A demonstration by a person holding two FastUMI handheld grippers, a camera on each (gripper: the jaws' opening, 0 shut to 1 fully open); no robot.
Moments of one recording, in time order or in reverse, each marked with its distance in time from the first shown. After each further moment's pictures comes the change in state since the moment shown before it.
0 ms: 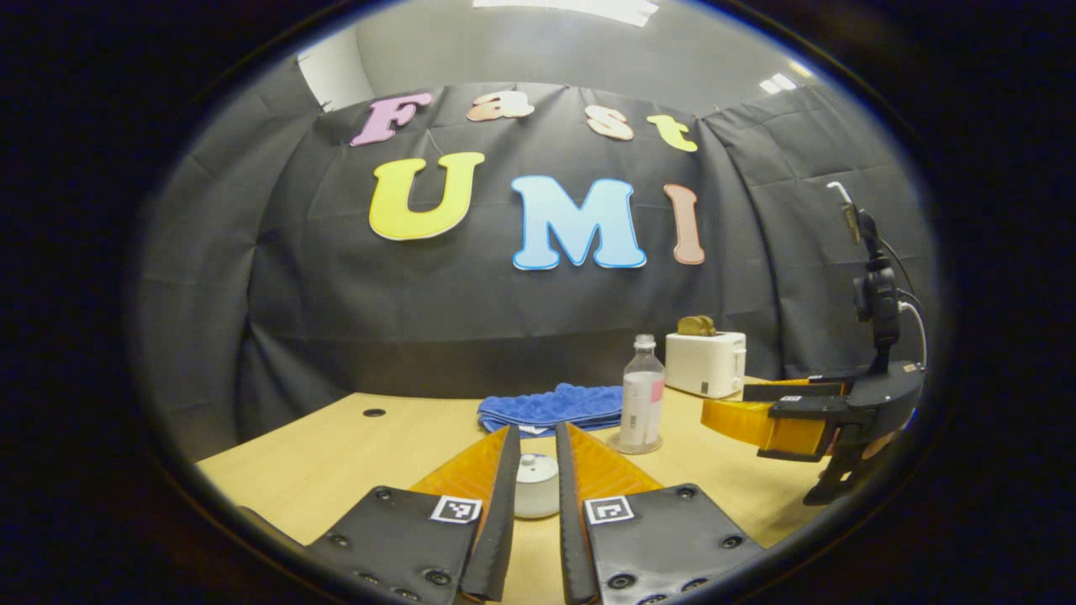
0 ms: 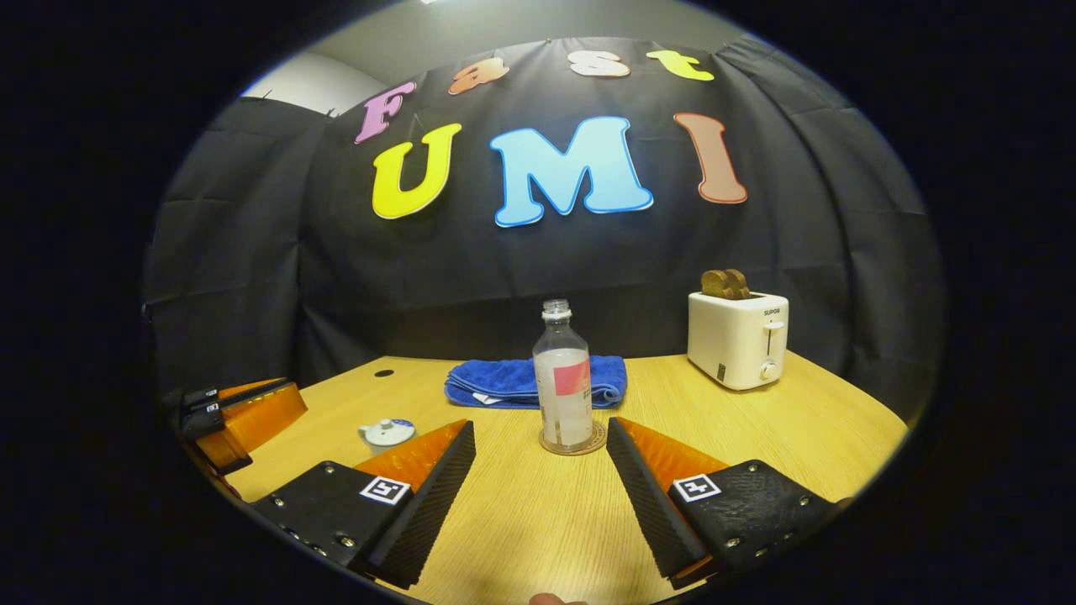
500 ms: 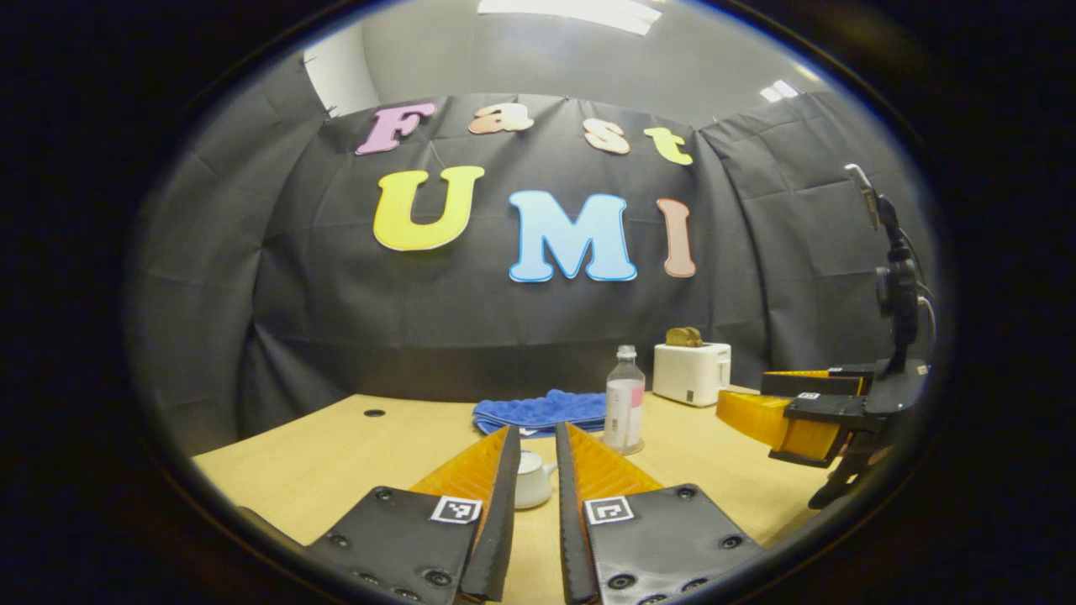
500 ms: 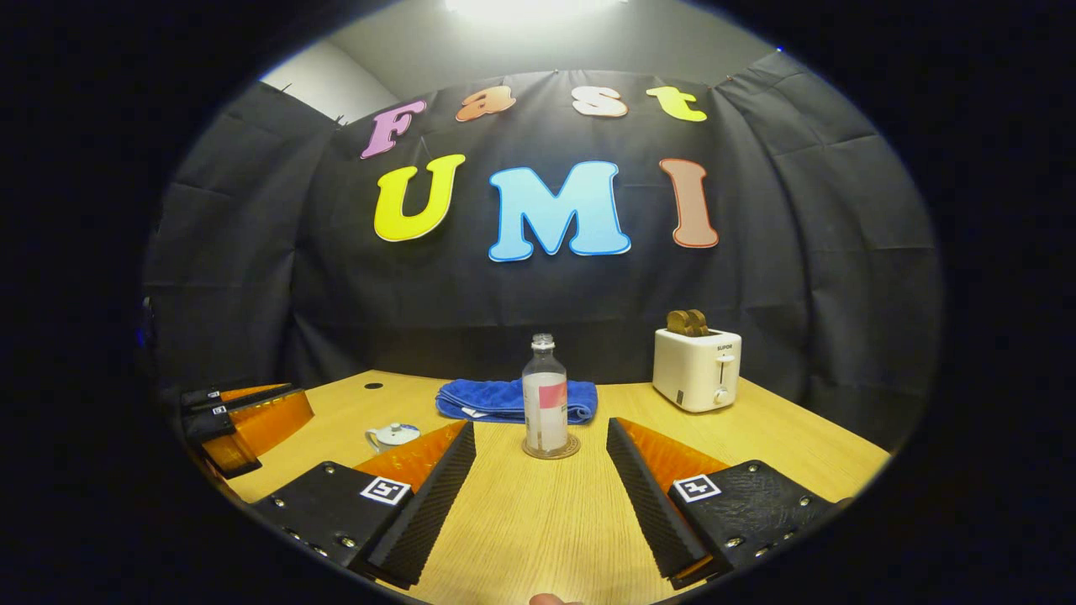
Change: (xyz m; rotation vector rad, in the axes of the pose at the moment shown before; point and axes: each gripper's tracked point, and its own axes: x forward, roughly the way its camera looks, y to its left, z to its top) left arm -0.026 -0.011 0.004 -0.022 -0.015 0.000; right arm -0.042 -0.005 0.012 -0.069 -0.082 -0.088
